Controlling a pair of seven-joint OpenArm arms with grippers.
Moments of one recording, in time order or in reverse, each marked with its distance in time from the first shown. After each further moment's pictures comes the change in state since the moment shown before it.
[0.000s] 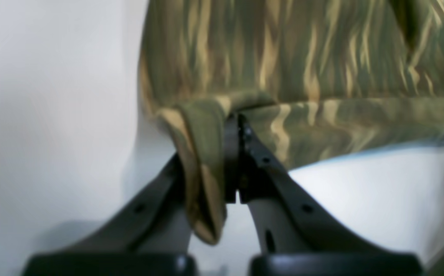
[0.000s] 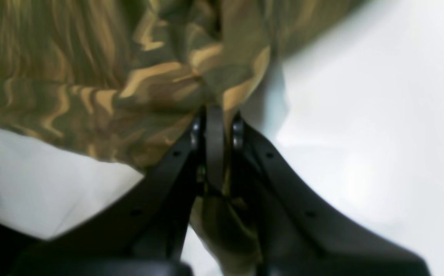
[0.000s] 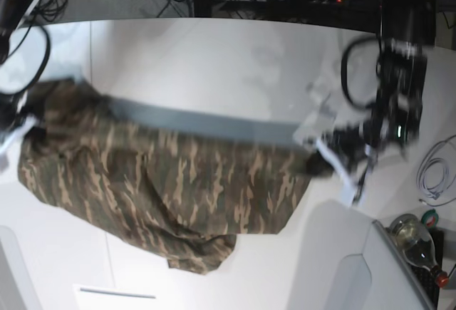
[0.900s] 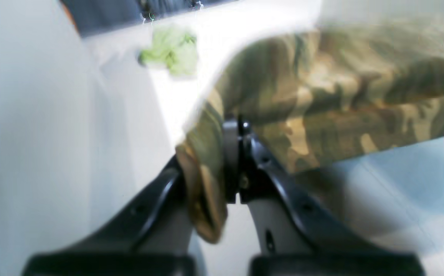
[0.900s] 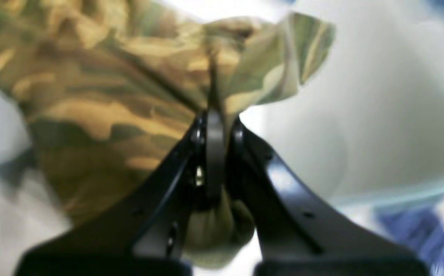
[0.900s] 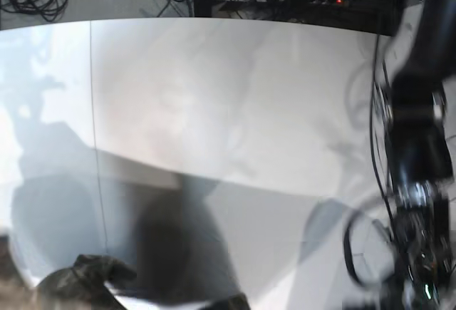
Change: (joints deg) left arm -32.9 8.0 -3.5 6.2 12.0 -0.2 10.1; right arm 19.4 16.0 -7.1 22.1 2.1 -0.1 -0.6
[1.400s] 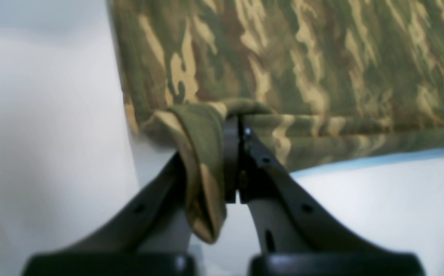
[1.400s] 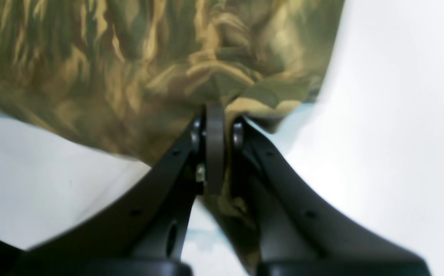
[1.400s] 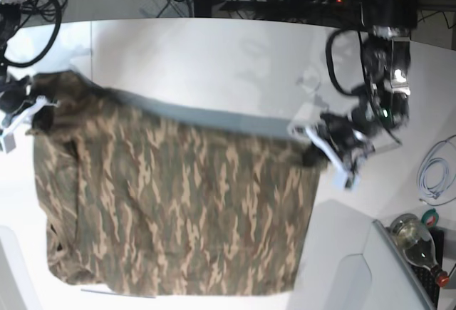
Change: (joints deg) left arm 43.5 -1.0 -4.2 -0.7 0.7 0.0 -14.9; right arm -32.0 -20.1 6.1 -13.2 -3.0 -1.4 10.8
